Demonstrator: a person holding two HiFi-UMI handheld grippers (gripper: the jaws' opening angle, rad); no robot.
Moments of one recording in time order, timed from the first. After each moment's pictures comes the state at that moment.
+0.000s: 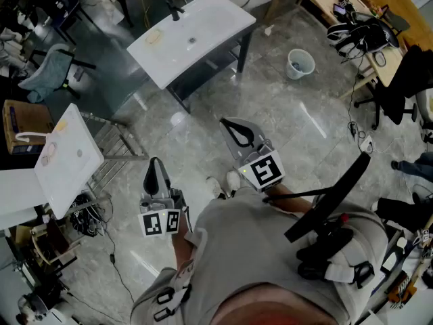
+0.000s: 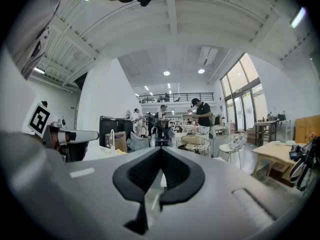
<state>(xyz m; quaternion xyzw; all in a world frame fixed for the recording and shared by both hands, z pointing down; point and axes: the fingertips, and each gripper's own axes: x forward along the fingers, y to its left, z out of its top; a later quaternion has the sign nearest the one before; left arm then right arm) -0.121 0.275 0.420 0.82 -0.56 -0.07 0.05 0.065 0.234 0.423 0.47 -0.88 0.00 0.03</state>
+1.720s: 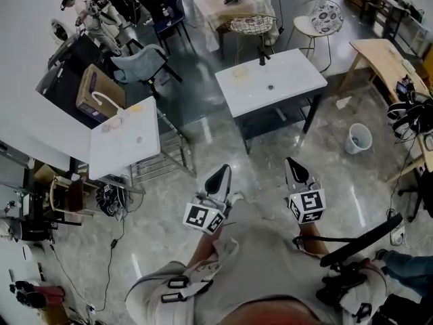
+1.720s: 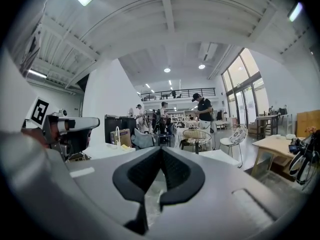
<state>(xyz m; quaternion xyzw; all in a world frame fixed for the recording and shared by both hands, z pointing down) -0.032 0.345 0.406 0.83 -0.55 -0.08 0.02 0.139 0.288 0.462 0.43 -0.90 0.05 0.05</state>
